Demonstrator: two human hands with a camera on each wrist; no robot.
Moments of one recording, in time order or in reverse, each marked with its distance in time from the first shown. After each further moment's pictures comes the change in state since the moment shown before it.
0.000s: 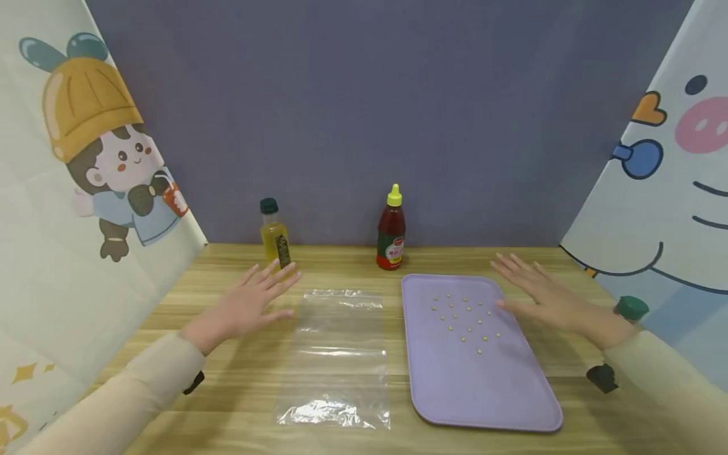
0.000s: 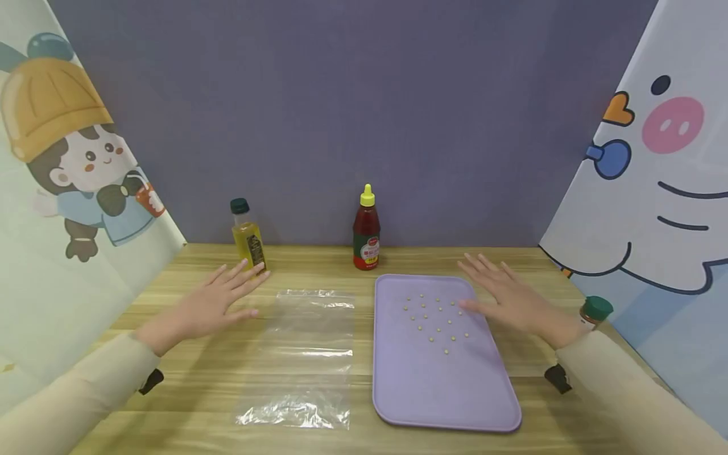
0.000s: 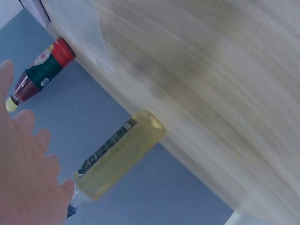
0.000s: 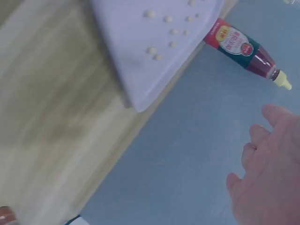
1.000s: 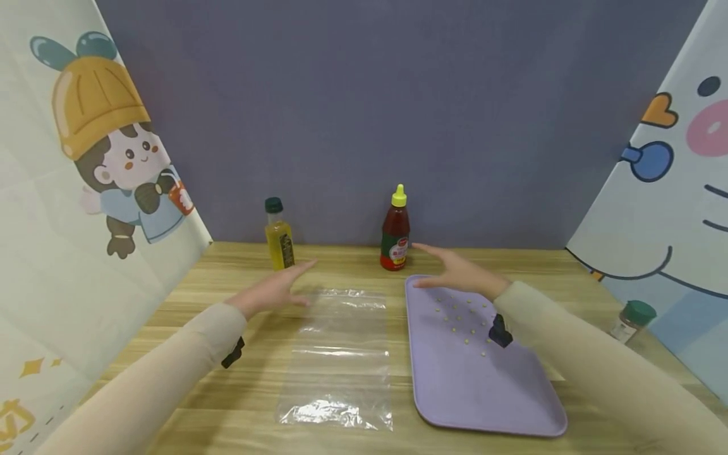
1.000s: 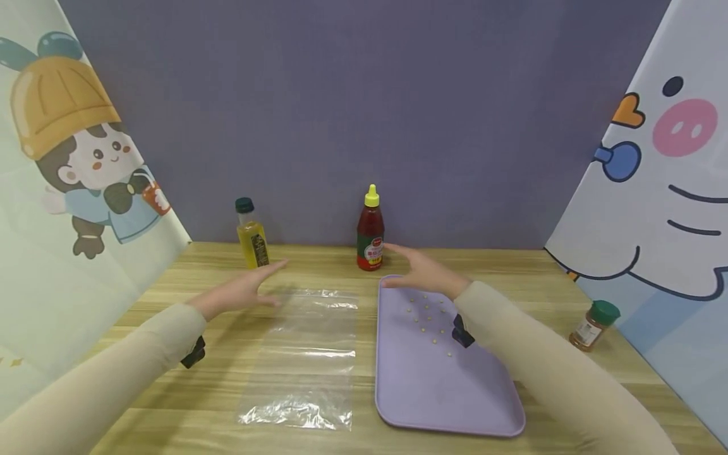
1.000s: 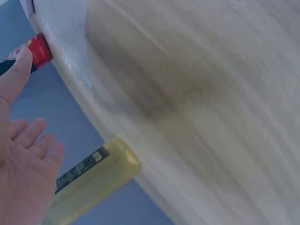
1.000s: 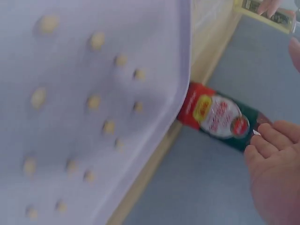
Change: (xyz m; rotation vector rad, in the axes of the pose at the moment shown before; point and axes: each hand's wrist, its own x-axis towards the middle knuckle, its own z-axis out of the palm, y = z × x) left_hand 0.055 -0.010 0.019 -0.481 -0.118 -0.103; right_hand 0.128 -0.058 0.040 0.363 -0.129 -0.006
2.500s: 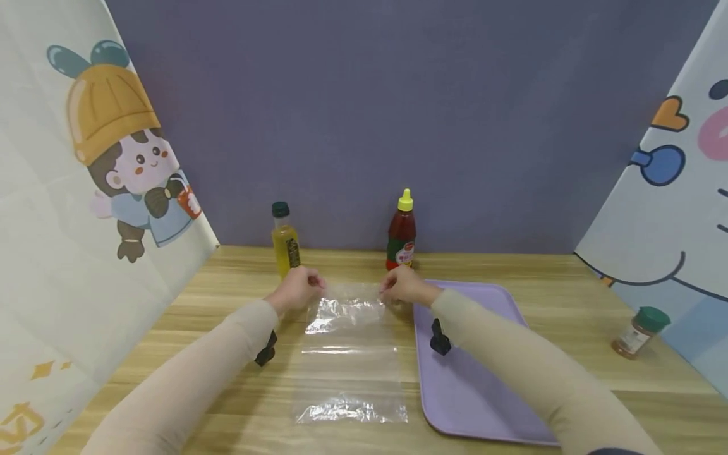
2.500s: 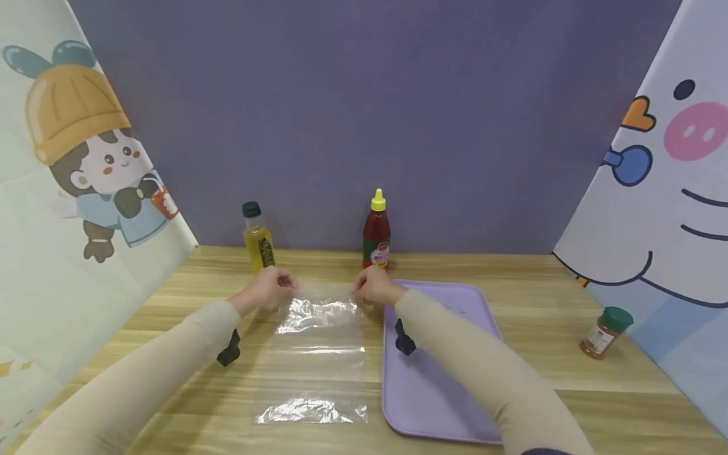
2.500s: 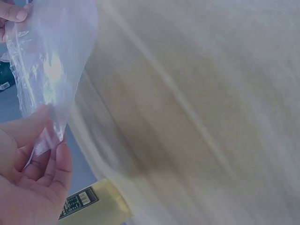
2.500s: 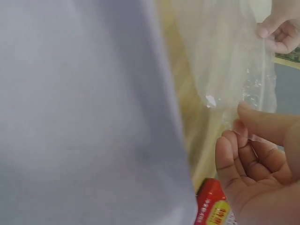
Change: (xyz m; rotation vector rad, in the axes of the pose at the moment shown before) left_hand 0.033 0.000 0.027 -0.281 0.228 -0.191; right_hand 0.076 -0.023 0.086 0.107 0.066 0.162
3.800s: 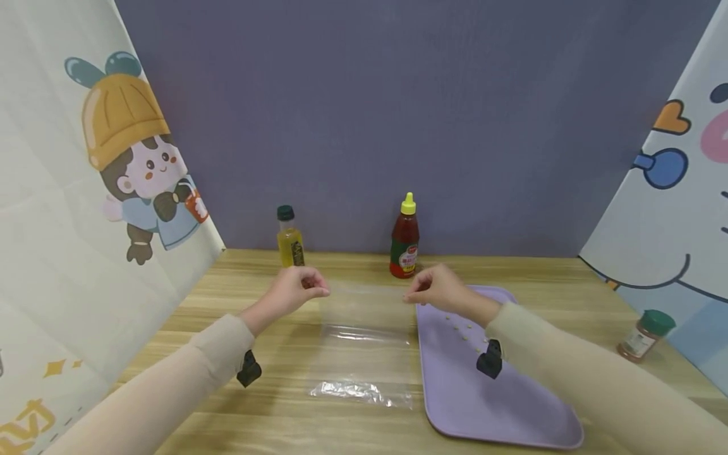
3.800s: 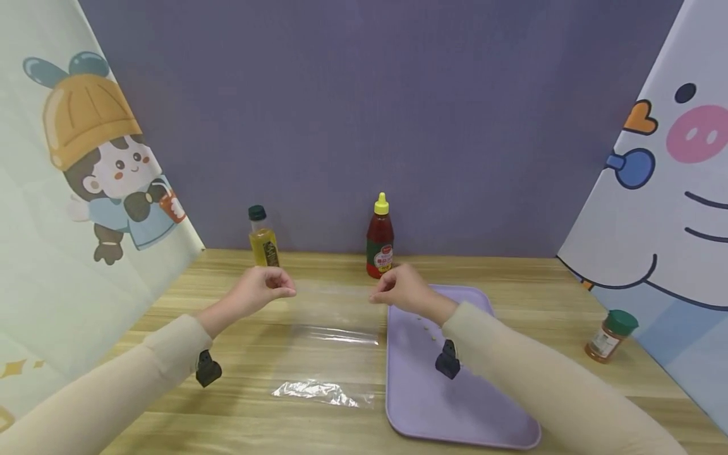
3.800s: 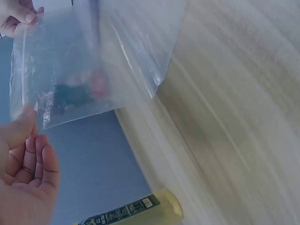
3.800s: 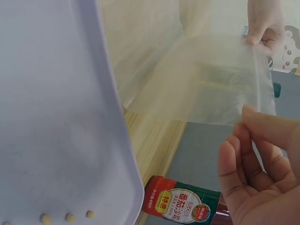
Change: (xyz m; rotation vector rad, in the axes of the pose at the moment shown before) left_hand -0.045 0.042 -0.027 0.034 0.062 0.147; right_hand -0.079 -0.025 -0.051 0.039 0.072 -0.087
